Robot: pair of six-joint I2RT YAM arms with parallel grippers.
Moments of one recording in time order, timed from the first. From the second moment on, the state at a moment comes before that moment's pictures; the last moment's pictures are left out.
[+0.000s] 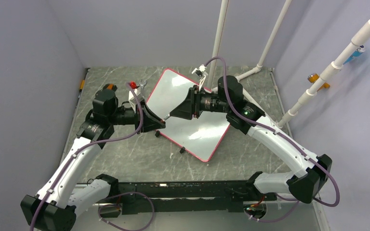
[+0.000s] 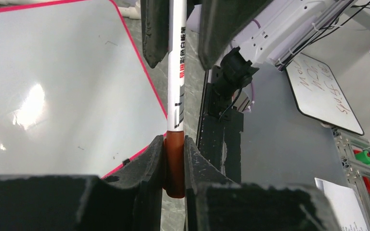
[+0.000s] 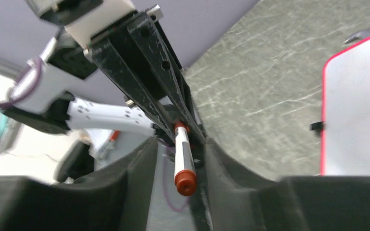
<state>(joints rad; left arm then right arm) -0.34 0.95 0.94 -0.22 1.10 -0.15 0.72 1.25 1.26 -0.16 -0.62 0.64</state>
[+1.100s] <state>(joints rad) -0.42 0.95 0.95 -0.43 1.02 0.07 0.70 1.37 1.31 -0.32 -0.88 0.49</state>
